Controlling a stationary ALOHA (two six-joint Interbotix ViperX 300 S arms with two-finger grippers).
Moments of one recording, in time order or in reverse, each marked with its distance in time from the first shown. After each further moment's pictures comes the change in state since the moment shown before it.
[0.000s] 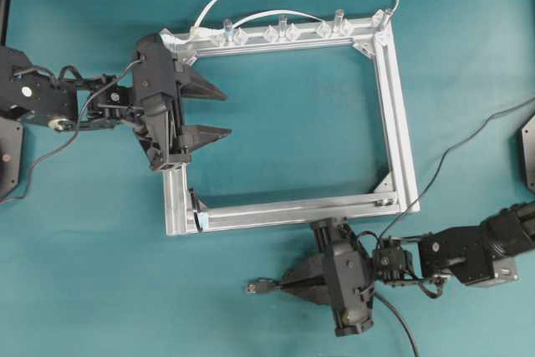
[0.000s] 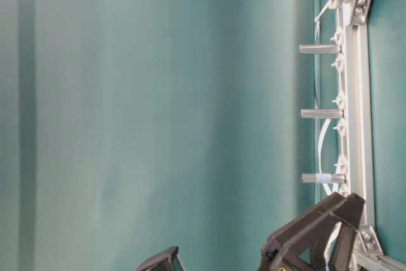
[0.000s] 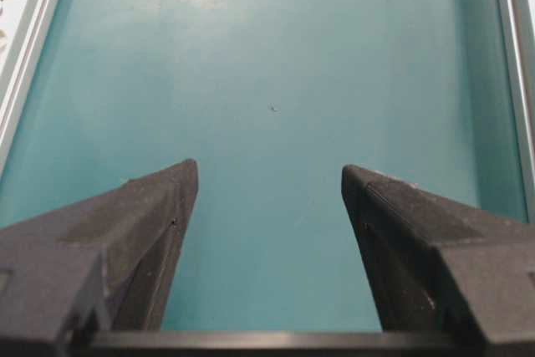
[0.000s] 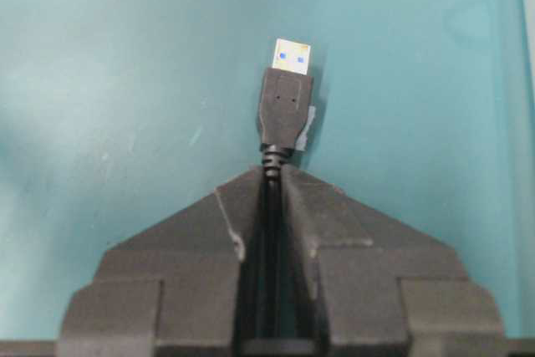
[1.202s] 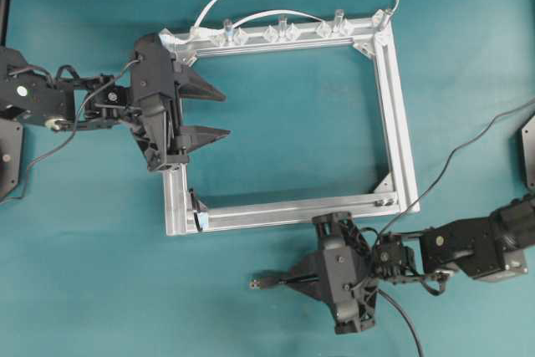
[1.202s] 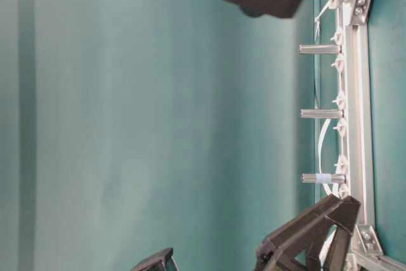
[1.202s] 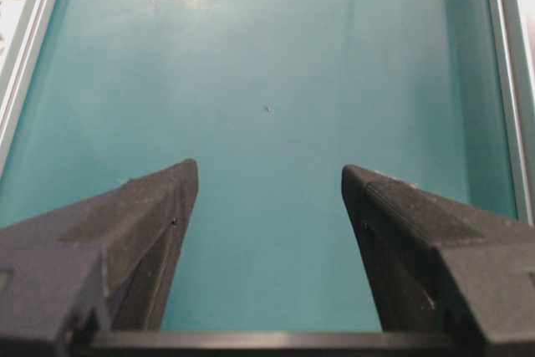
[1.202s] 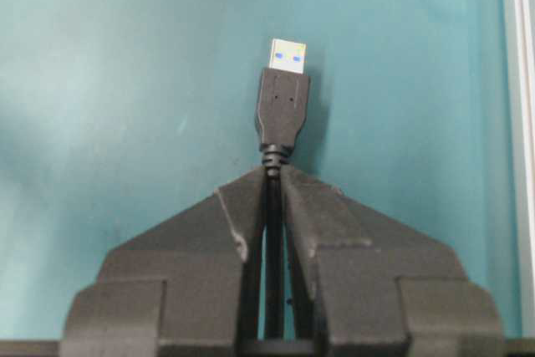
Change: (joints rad) left arm -0.003 -0.026 0.000 0.000 0.026 0.005; right arm -0.015 -0.081 -0.008 0.009 0.110 -0.006
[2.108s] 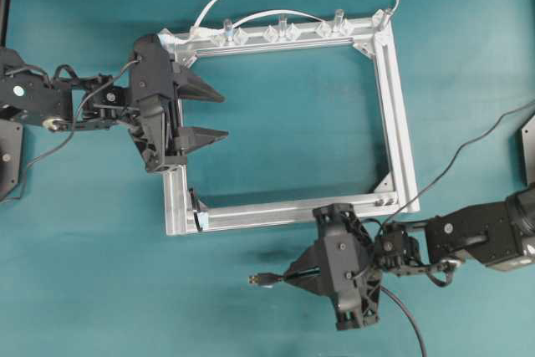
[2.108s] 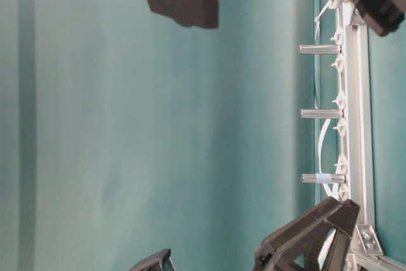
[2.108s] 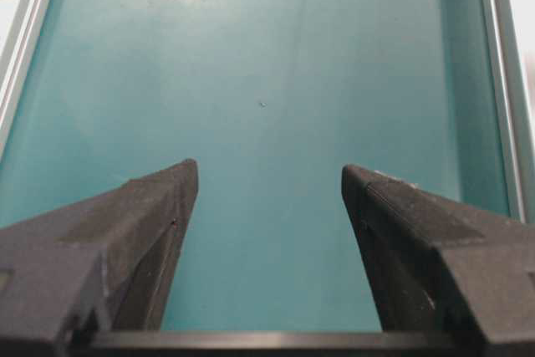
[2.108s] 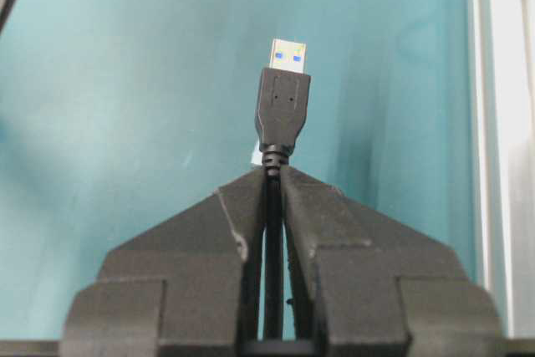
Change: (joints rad) left arm -0.006 -0.015 0.000 0.000 0.028 0.000; right arm -0.035 -0.092 0.000 -0.003 0.087 -0.003
